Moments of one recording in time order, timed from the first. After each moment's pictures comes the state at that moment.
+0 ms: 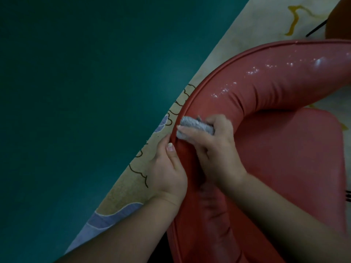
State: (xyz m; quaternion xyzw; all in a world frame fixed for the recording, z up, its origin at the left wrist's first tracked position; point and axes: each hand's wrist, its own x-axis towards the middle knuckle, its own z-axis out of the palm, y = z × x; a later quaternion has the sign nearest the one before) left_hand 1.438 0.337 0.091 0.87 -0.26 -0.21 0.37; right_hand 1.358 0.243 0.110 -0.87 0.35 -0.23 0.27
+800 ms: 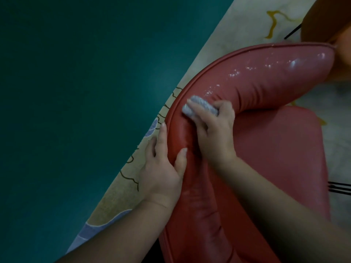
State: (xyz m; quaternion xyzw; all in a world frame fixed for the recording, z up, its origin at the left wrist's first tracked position) left_hand 1.435 0.333 0.106 0.86 -0.38 -0.23 0.26; right_hand 1.362 0.208 0.094 -0.80 0.47 -0.29 0.22
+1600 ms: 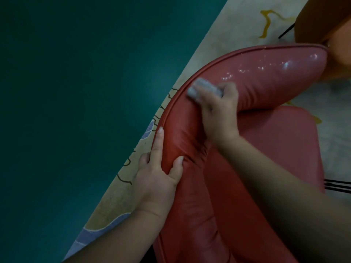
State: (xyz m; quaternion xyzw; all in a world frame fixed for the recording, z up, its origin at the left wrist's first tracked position) left_hand 1.437 0.334 0.097 0.86 -0.38 -0.23 0.26; right_hand 1.363 0.153 0.094 -0.81 0.47 -0.32 0.18
